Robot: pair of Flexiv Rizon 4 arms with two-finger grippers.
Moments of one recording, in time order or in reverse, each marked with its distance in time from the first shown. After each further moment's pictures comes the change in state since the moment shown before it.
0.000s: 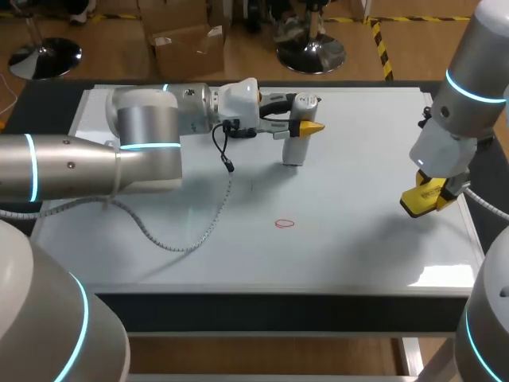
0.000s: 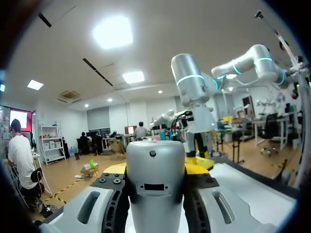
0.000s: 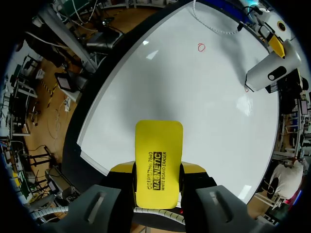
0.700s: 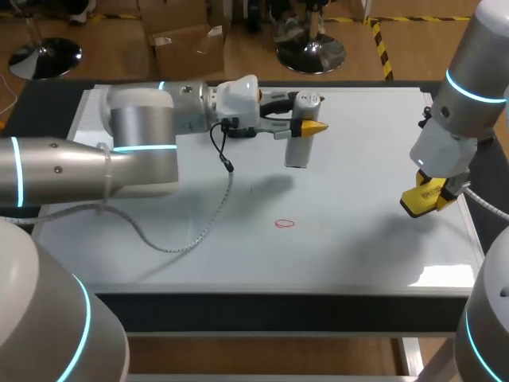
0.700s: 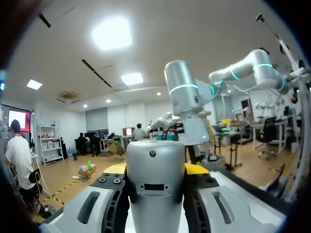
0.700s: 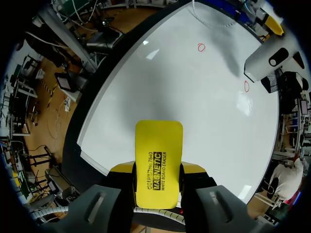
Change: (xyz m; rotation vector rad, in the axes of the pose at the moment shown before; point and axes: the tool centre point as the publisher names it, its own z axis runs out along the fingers) left arm 0.028 -0.031 0.004 0.011 0.011 -0.009; right arm 0.000 0.000 0.000 0.000 0.000 0.000
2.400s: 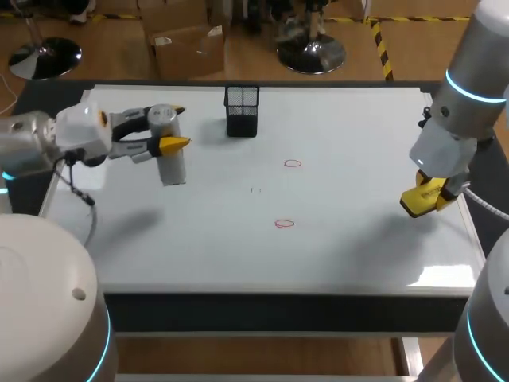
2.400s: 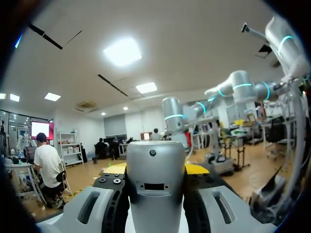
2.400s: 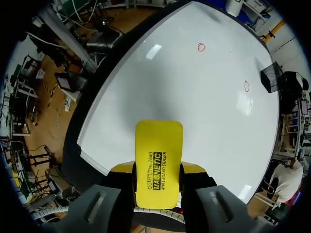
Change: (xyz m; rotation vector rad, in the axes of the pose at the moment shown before) left arm 0.066 -0.080 -0.238 0.034 -0.156 0.042; right arm 0.000 0.000 0.000 0.000 0.001 0.000
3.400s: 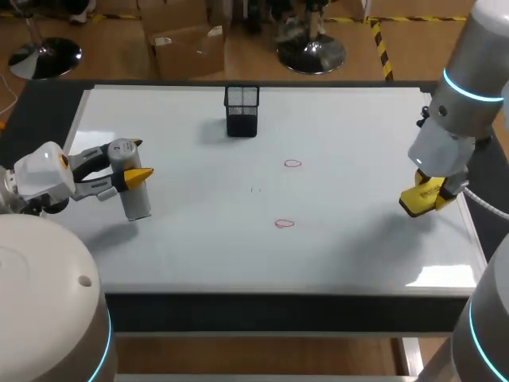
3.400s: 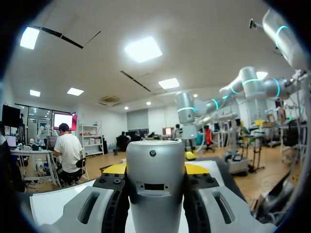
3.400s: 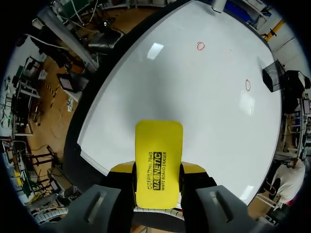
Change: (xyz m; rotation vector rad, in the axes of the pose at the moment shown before) left arm 0.027 0.033 -0.092 -0.044 -0.238 -0.030; right arm -0.002 0.000 0.001 0.002 0.003 0.001
